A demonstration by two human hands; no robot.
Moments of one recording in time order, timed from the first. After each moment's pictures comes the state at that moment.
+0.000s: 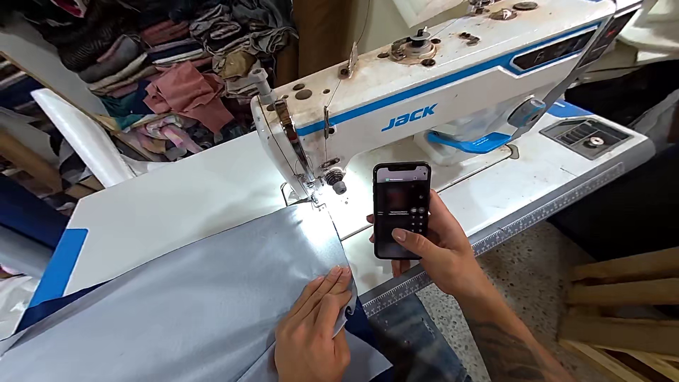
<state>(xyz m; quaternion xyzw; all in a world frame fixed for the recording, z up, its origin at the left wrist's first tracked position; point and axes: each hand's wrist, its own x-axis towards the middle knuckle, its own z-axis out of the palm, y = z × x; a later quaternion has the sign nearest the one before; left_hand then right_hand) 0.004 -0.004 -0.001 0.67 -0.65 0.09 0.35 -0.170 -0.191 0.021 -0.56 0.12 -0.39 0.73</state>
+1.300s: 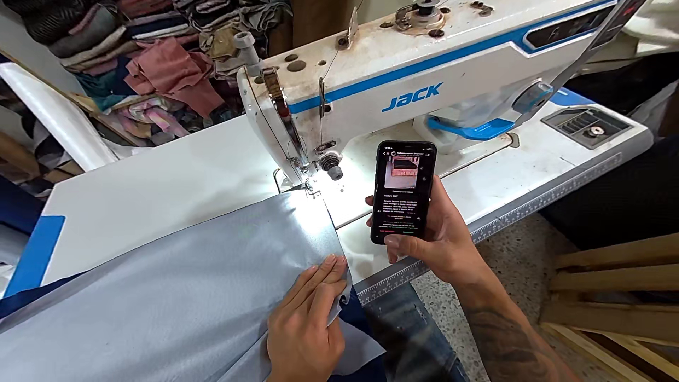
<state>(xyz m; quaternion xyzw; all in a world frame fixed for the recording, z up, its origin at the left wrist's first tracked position) 0.003 -0.003 -0.001 0.67 -0.65 0.09 0.34 -0.173 -0.195 0.021 -0.55 0.07 -0.38 0.74</state>
